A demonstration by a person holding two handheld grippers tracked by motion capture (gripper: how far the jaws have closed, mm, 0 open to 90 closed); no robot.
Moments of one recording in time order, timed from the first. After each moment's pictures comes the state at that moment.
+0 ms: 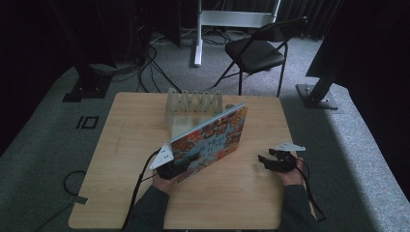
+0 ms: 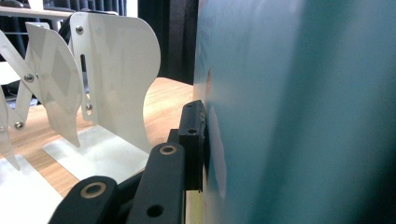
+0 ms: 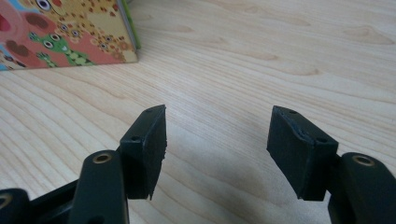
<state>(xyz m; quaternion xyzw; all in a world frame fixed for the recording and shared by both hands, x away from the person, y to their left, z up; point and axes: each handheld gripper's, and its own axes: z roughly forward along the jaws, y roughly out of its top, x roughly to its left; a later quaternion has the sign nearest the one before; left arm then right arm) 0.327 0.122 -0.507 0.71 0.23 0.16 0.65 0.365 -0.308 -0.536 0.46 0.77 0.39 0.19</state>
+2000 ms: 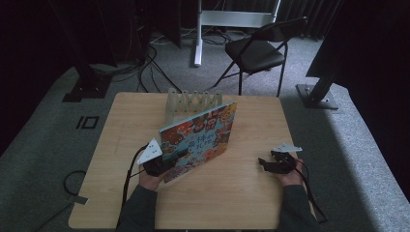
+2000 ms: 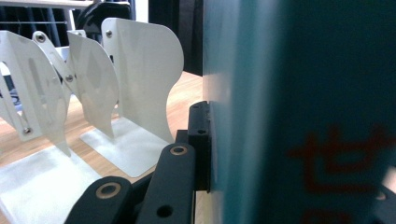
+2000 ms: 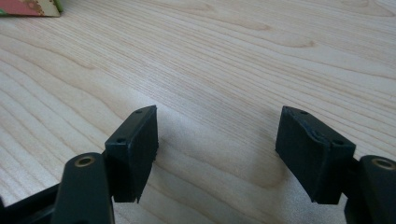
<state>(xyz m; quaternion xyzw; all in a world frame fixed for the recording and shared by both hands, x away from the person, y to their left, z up) 0.323 0.156 -0.476 0.73 0.25 0.17 0.62 0.369 -0.311 -0.550 0.46 0.79 0.36 0.20</state>
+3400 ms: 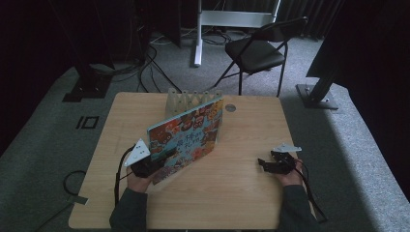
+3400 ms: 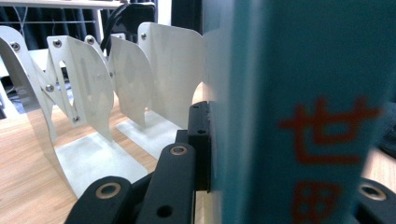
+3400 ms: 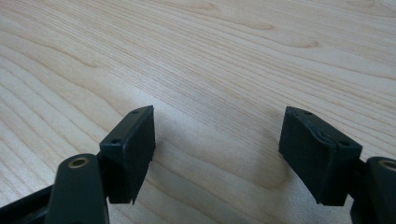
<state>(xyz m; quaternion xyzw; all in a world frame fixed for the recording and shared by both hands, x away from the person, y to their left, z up) 0.311 0.184 -0.465 0.72 0.28 0.20 0.60 0.369 -0.310 -0.550 0.45 0.79 0.36 0.20</state>
